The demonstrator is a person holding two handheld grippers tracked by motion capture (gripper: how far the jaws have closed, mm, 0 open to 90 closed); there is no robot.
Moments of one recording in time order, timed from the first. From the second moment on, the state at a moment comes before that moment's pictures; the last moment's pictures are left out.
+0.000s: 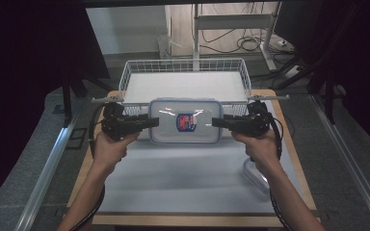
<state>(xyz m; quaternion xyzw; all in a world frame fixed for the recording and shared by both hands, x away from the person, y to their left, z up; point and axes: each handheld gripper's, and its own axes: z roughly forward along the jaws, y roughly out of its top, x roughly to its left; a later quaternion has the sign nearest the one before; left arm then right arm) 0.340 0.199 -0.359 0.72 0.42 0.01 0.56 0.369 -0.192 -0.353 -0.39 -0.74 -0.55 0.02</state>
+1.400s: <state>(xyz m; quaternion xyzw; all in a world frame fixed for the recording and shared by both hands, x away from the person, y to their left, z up) 0.430 0.209 -0.316 0.68 0.45 -0.01 0.57 0.467 -0.178 -0.294 -0.42 -0.71 -0.56 0.02</state>
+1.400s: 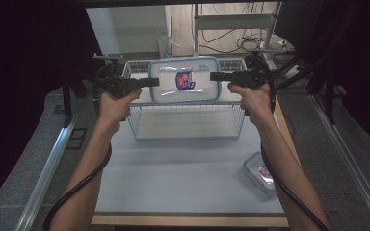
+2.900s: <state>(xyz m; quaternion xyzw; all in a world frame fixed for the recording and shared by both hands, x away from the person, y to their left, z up) 0.435 0.201 -0.327 0.66 0.48 0.04 0.58 0.481 -0.165 -0.304 -0.41 -0.74 -0.53 -0.10</state>
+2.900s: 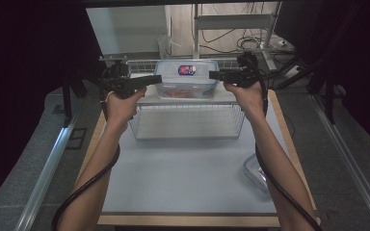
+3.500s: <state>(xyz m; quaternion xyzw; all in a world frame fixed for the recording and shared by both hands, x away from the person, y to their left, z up) 0.398 0.193 -0.345 0.72 0.41 0.12 0.55 0.432 -0.167 -0.326 -0.34 -0.79 -0.50 -0.12</state>
